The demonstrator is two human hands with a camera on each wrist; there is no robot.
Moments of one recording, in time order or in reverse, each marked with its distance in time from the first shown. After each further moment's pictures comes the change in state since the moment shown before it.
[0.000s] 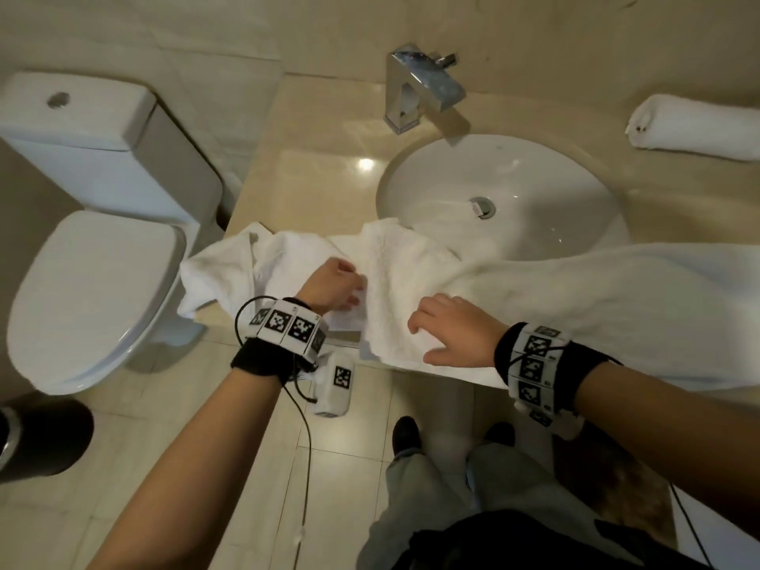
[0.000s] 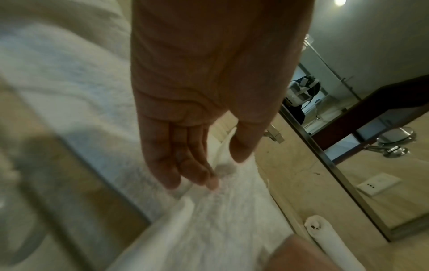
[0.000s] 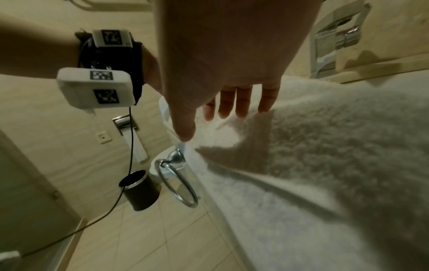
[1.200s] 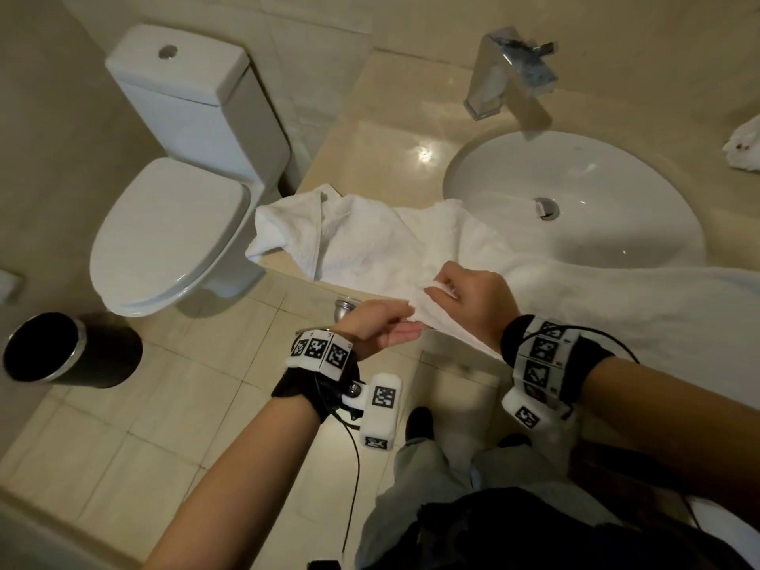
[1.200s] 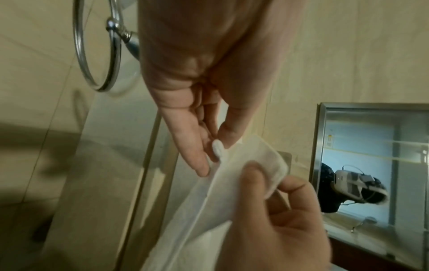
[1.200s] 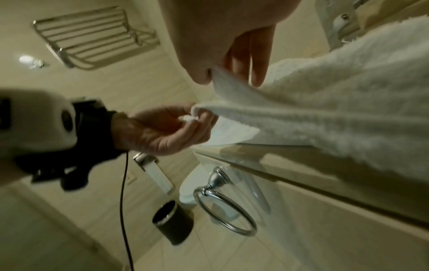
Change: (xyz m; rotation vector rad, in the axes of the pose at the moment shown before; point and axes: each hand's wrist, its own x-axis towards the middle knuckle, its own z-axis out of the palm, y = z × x) left_hand -0.067 -0.064 0.022 -0.789 -0.167 -0.244; right_hand 0.027 -0.046 0.004 0.272 0.648 0.001
